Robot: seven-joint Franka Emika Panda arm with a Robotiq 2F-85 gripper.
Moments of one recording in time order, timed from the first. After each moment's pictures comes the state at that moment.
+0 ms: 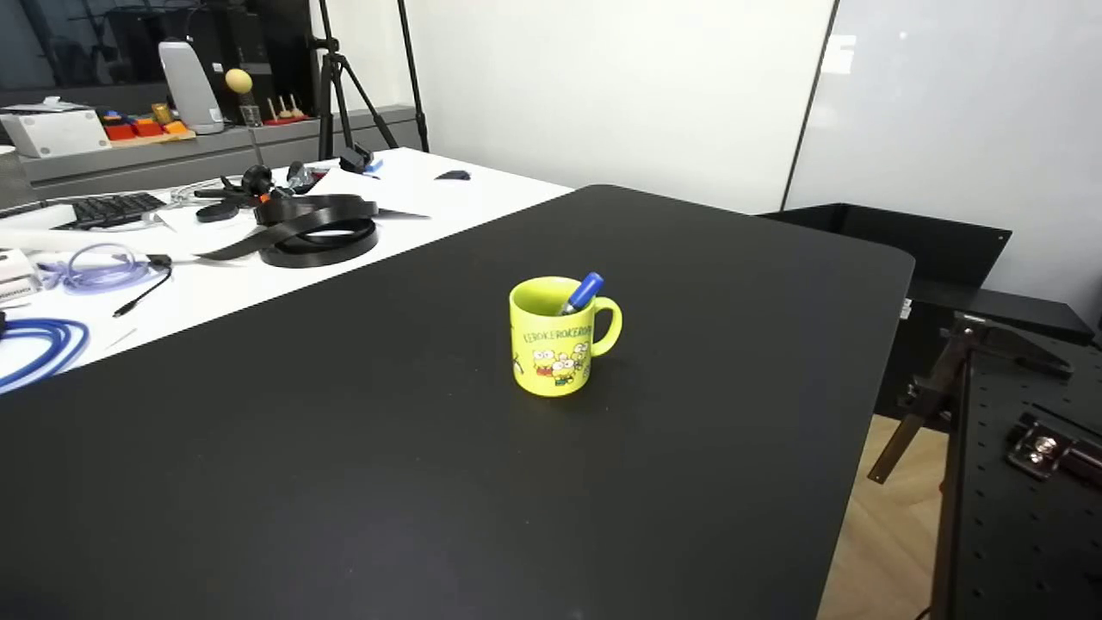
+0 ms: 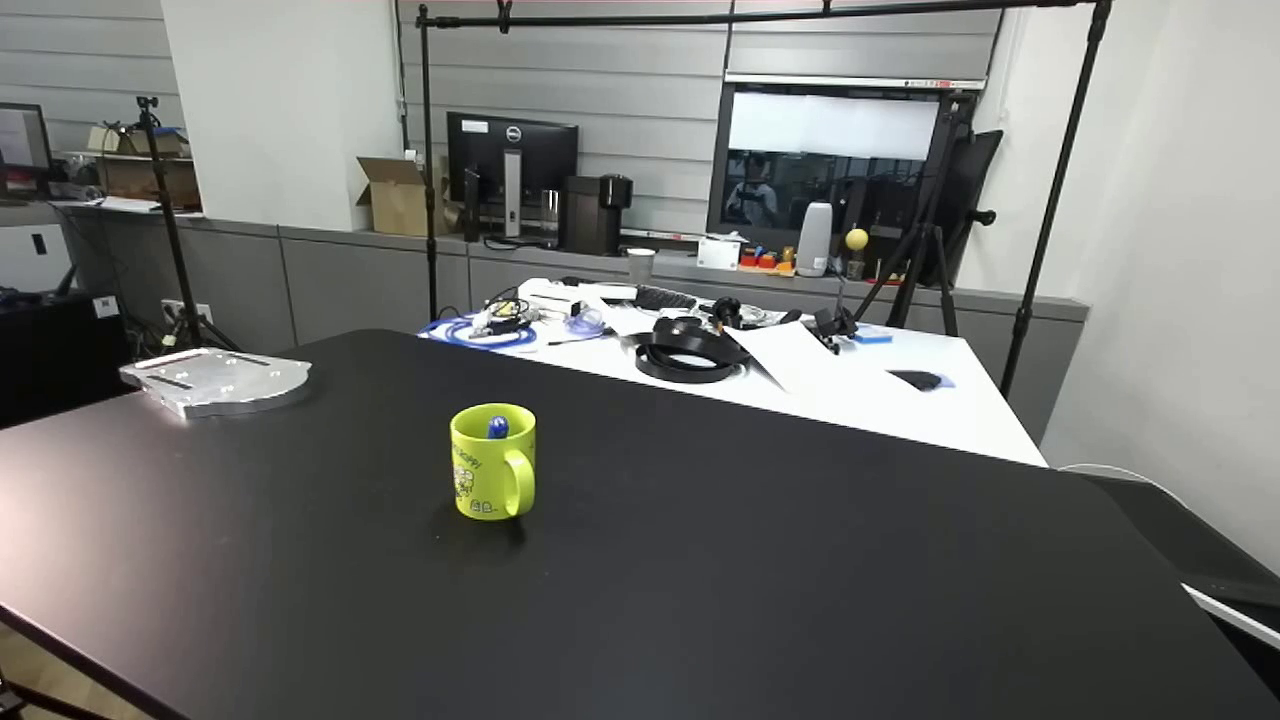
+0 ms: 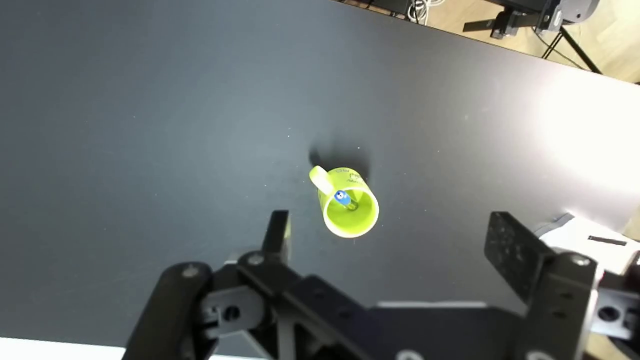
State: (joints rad) arm 0.00 -0.60 -0.25 -2.32 -0.02 1.74 -0.43
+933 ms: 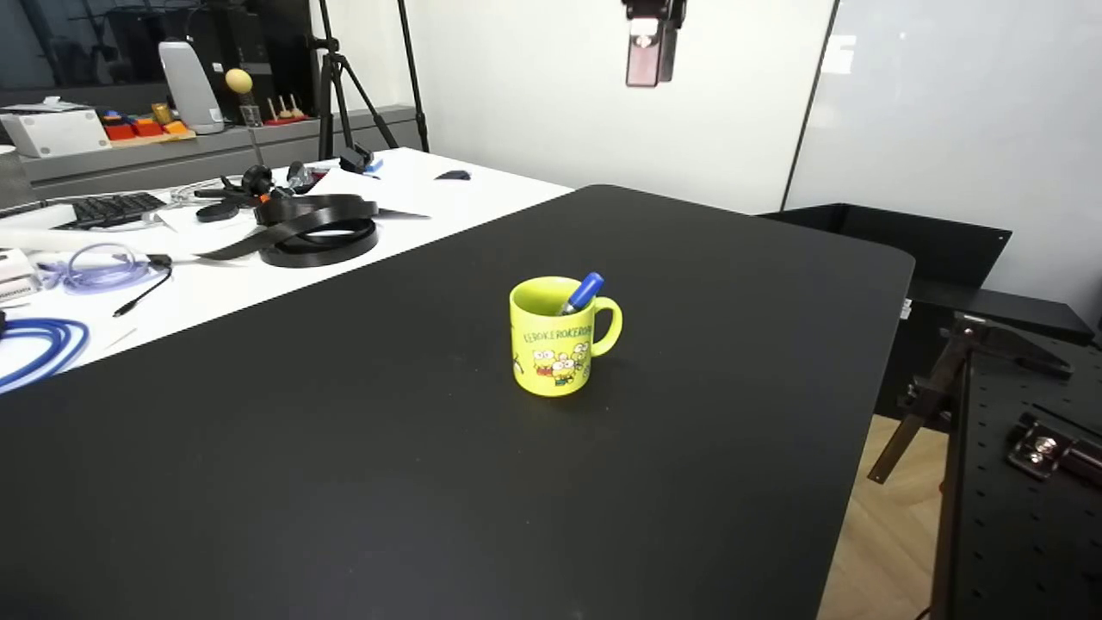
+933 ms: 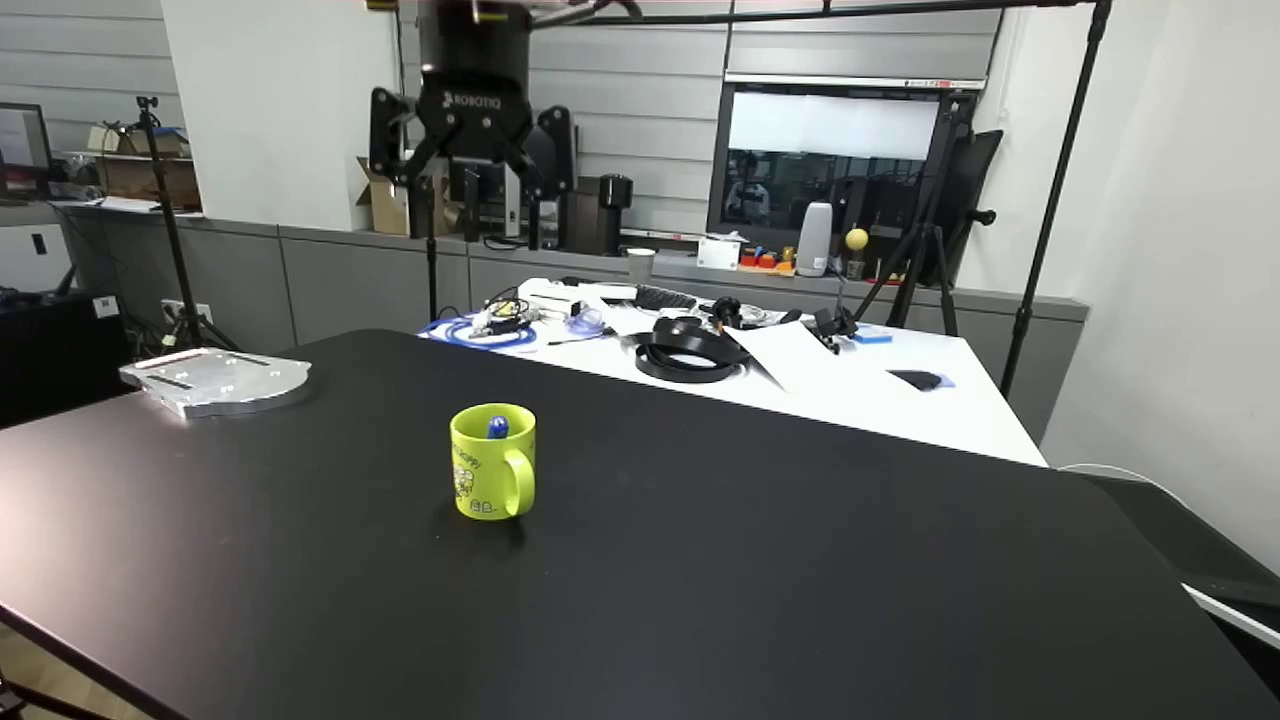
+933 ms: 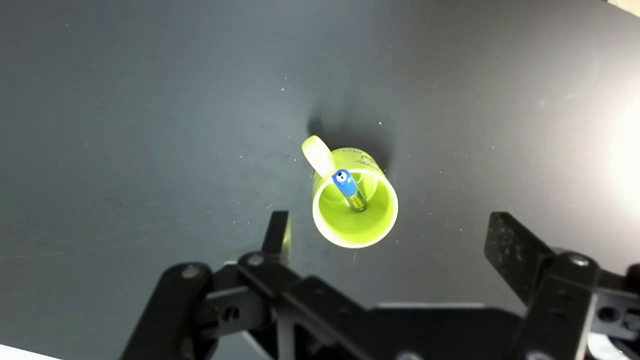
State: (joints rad) arm 0.04 -0.22 -0.10 -2.45 0.00 2.23 -0.42
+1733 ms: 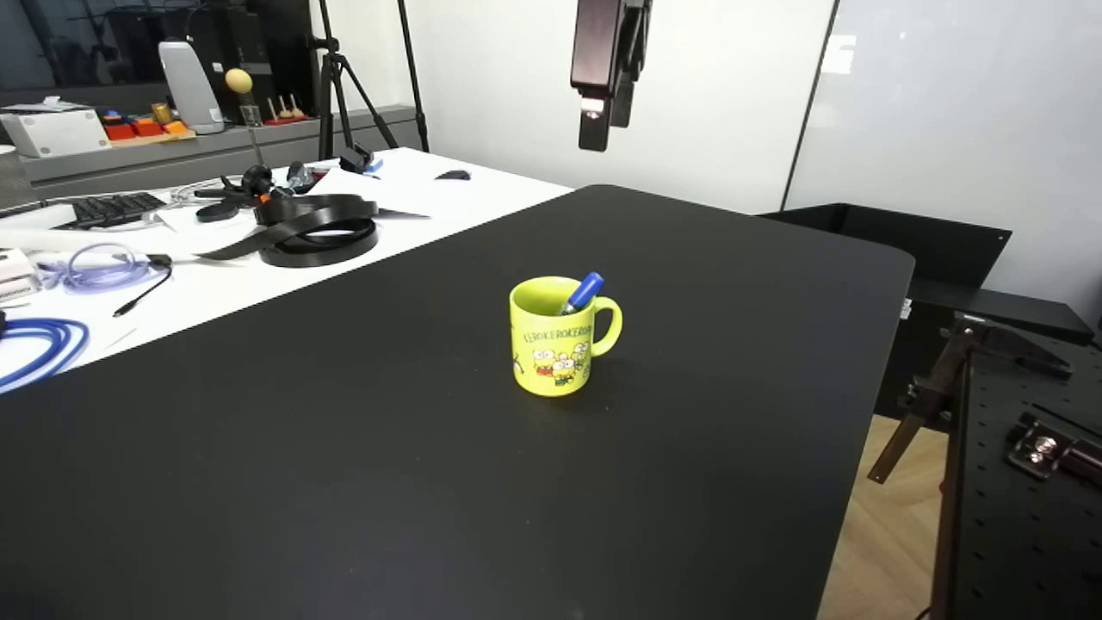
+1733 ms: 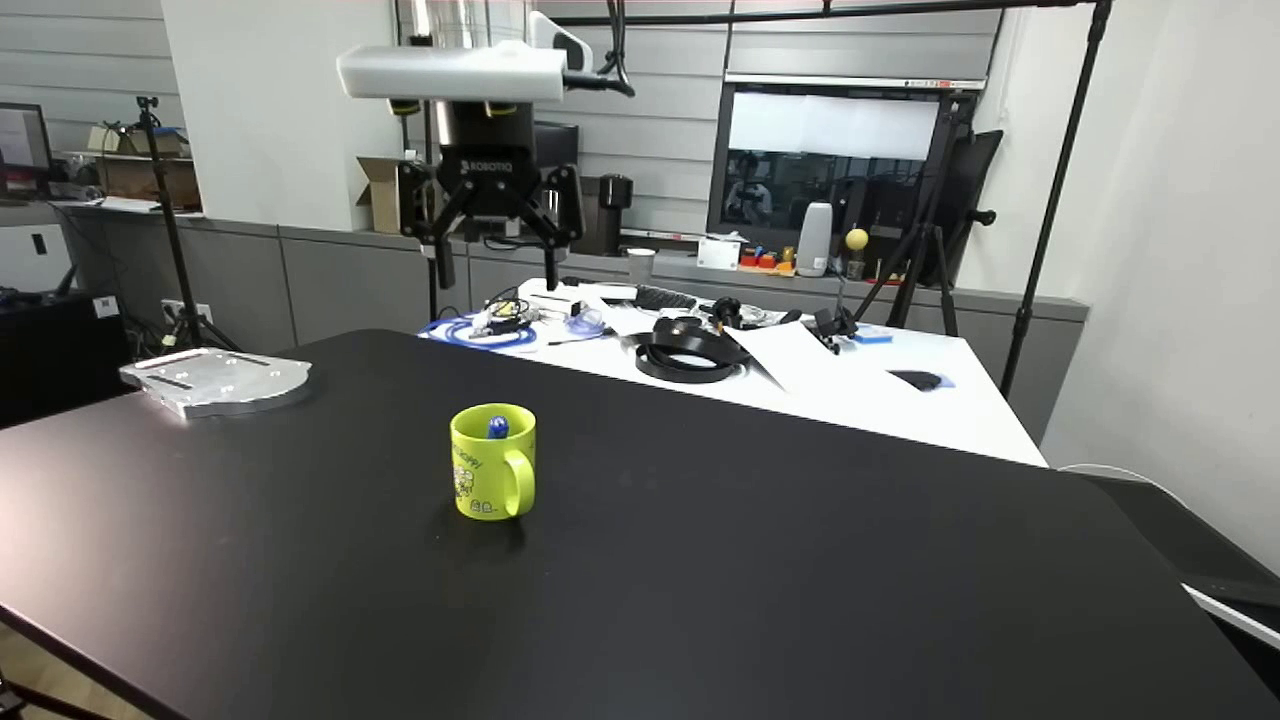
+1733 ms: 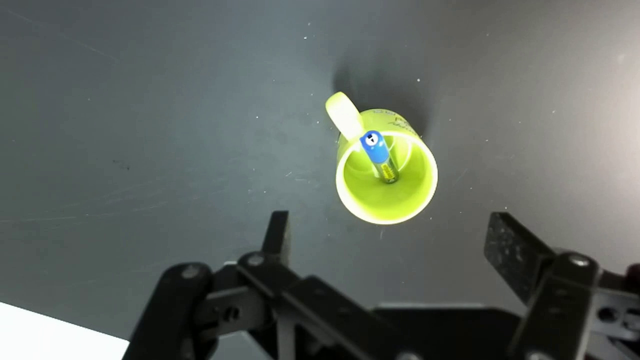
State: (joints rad) arm 0.02 -0.11 -0.06 -2.48 -0.04 2.46 -0.38
